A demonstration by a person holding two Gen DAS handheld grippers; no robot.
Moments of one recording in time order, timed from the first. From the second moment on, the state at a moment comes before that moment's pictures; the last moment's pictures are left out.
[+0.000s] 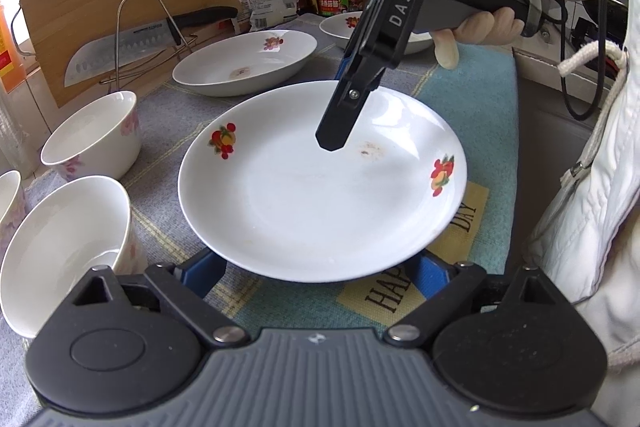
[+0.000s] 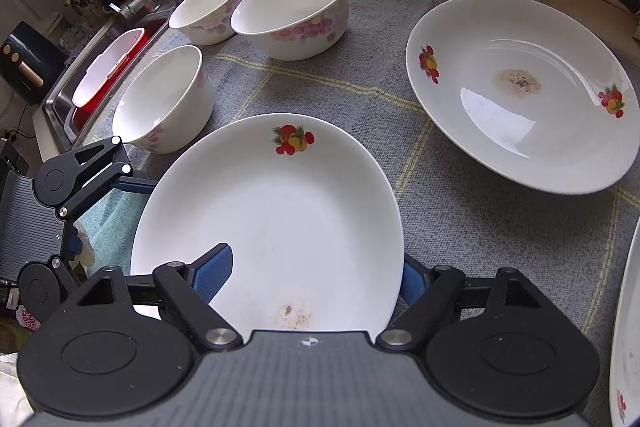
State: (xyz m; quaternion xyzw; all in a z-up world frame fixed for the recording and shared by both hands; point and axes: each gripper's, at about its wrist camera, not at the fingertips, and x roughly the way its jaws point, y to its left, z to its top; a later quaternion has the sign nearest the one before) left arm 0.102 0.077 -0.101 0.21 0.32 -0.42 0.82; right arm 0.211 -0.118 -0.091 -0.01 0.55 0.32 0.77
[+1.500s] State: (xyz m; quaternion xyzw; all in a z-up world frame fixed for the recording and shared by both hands) left arm 0.111 0.068 -0.099 0.22 0.34 -0.43 0.81; right arm 0.226 -0.142 -0.094 0.10 0.58 0.31 0.74
